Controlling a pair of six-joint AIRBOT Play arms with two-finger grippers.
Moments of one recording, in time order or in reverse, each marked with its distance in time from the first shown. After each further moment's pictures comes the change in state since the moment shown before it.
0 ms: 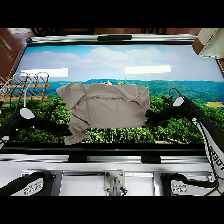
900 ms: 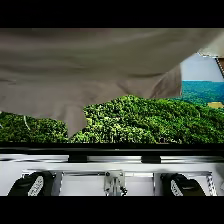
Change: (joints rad) left arm 0.172 0.525 1.295 0.029 0.152 -0.157; right arm 0.006 0.789 0.890 -0.066 -0.211 -0.117
